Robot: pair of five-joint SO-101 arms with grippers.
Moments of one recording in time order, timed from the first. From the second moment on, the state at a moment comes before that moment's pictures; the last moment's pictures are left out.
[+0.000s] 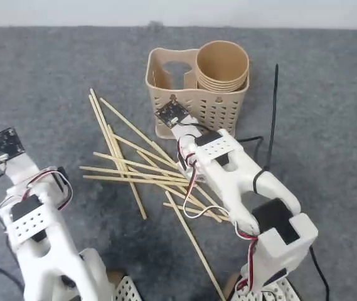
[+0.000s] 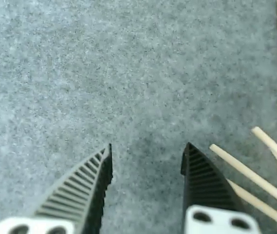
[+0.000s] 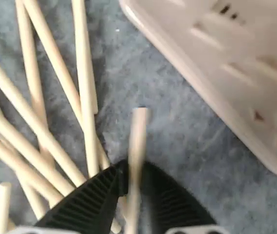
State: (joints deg) left arm -40.2 -41.3 71.5 39.2 1.4; right arm -31.9 11.6 25.1 49.1 14.1
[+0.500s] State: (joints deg) left arm -40.2 -41.3 71.5 39.2 1.4; right arm -38.0 -25.1 25.1 61.3 14.3
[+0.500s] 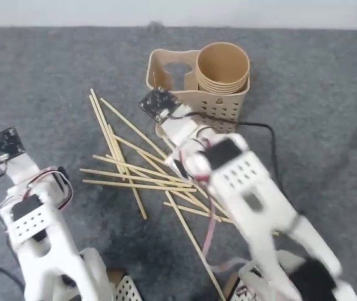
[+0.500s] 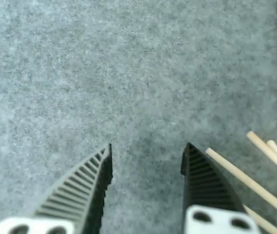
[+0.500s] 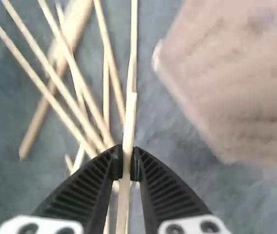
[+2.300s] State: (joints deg) left arm -40.2 -41.3 71.7 39.2 1.4; right arm -22.7 -16.6 19.0 10.5 -5.3
